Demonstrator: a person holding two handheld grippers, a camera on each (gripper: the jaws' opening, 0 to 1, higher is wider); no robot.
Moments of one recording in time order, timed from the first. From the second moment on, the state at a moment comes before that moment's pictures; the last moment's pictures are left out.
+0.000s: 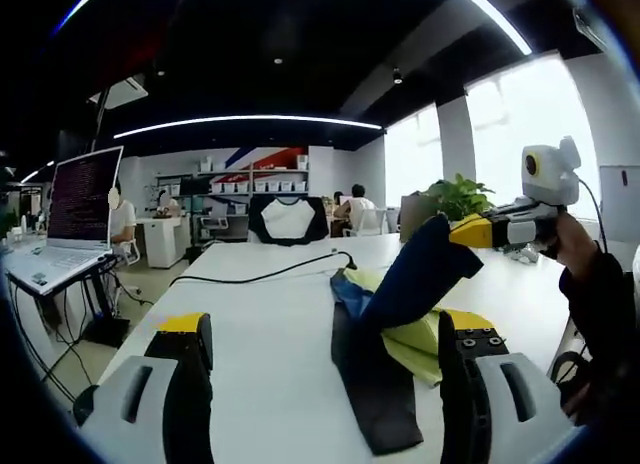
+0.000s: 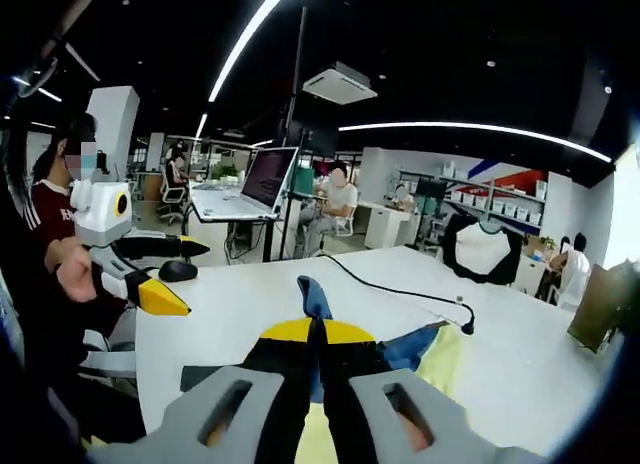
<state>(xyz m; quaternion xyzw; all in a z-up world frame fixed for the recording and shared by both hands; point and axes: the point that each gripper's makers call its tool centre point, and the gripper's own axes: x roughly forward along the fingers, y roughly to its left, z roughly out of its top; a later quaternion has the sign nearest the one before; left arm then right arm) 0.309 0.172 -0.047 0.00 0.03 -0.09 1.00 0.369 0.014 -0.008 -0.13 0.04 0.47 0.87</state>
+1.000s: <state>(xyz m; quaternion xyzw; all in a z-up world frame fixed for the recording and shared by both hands) 0.313 0.164 -0.061 -0.02 0.05 -0.10 0.99 0.433 -0.100 0.059 -0.22 0.00 0.32 0.92</state>
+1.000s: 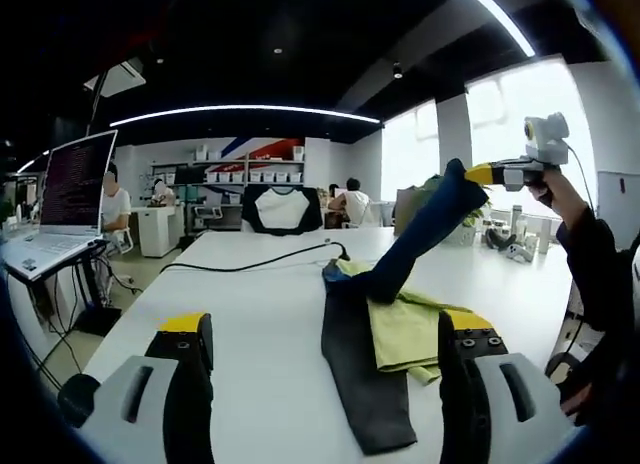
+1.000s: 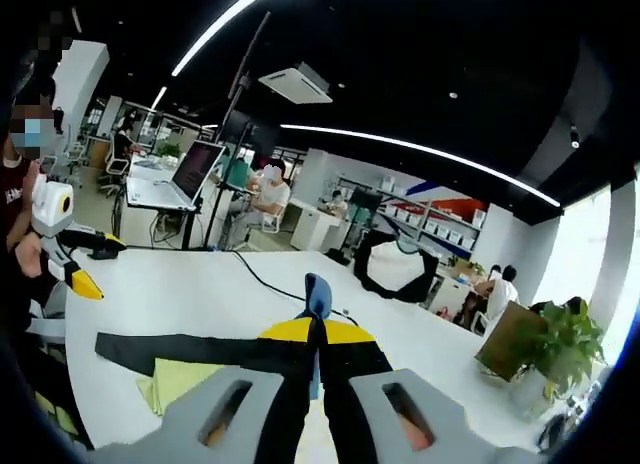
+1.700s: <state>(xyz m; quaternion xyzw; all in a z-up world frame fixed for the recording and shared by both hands) 0.317 0.165 -0.060 -0.01 0.06 -0.10 0.99 0.466 -0.186 0.085 -0.21 -0.01 0.22 0.95</state>
